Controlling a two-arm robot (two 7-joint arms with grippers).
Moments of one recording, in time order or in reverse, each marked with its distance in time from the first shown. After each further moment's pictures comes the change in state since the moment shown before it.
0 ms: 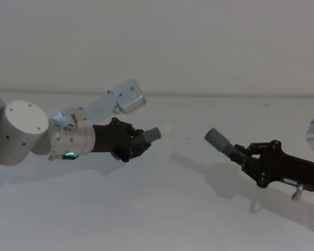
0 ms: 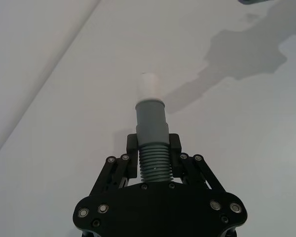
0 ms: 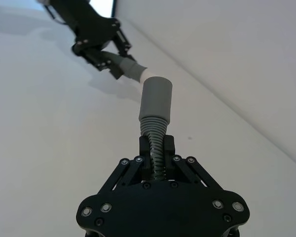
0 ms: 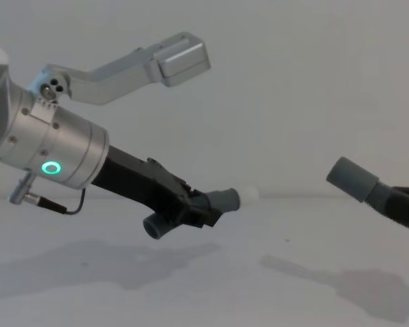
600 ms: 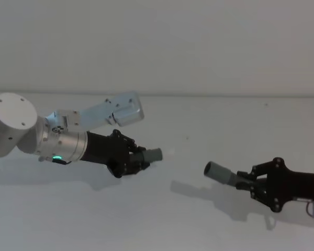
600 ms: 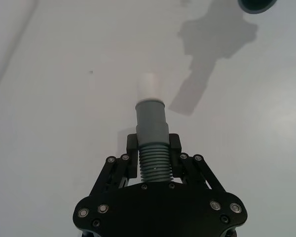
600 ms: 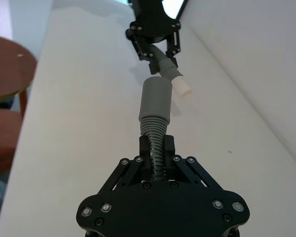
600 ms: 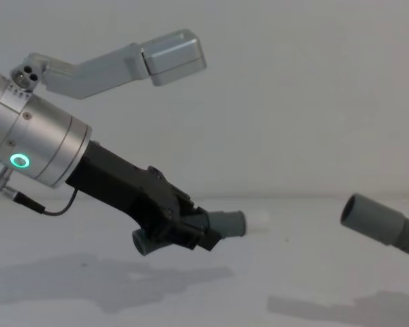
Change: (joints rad) left arm -0.055 0.082 0.067 -0.022 -0.025 -0.047 -0.197; right arm 0.048 0.078 -0.054 0.050 0.032 -0.186 0.257
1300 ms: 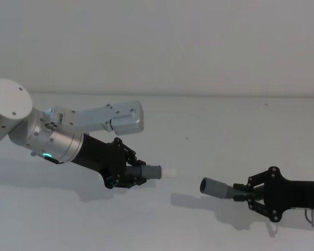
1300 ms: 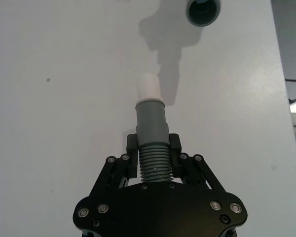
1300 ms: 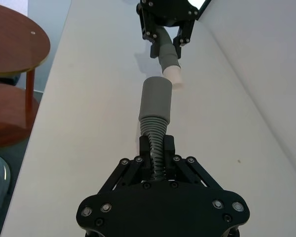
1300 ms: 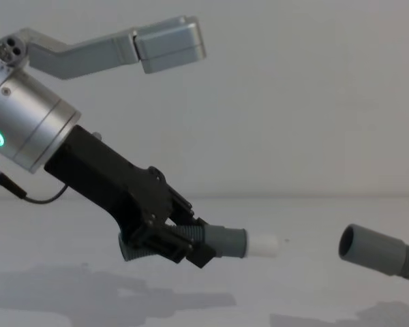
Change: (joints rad) left arm -0.086 0.062 0.080 -0.034 -0.003 -0.027 -0.186; right arm -0.001 0.024 -0.033 -0.024 -0.063 -0.097 0.013
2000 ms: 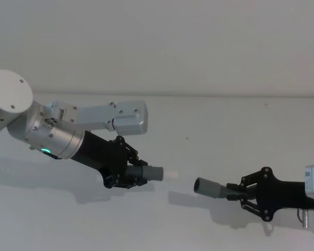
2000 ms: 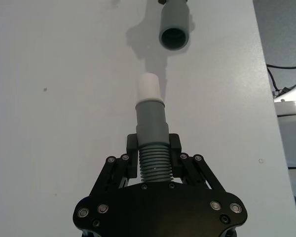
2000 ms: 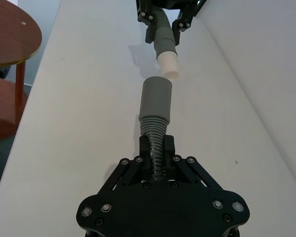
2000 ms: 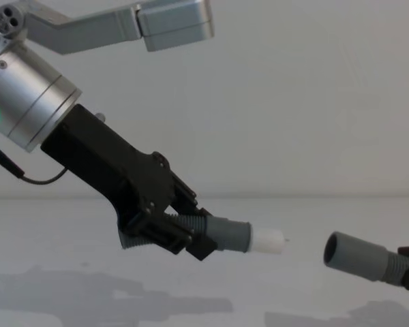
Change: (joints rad) left arm -0.043 0.026 0.033 -0.052 0.010 0.008 -0.034; right arm 0.007 -0.017 -0.027 0.007 -0.059 -0.029 -0.061
